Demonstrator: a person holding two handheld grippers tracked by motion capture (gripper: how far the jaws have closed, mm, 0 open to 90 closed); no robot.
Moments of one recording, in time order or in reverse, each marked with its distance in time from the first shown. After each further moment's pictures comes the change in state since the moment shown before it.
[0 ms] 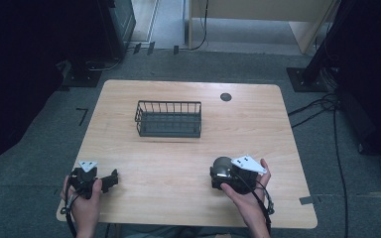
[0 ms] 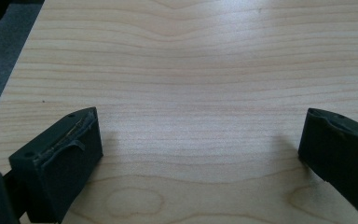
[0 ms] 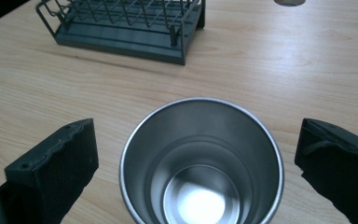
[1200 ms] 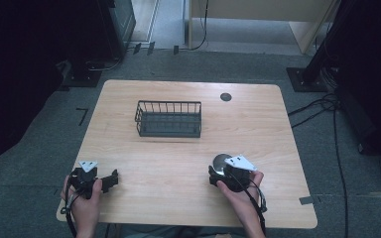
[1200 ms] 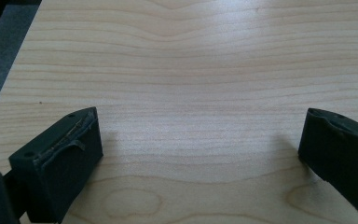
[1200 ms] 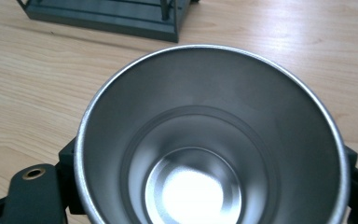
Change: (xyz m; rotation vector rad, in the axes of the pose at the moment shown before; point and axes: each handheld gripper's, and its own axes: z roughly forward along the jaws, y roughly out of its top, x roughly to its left) left arm 0.000 0.000 0.000 0.000 -0.007 0.007; right arm 0.002 -0.011 0.027 0.055 -0.043 -0.012
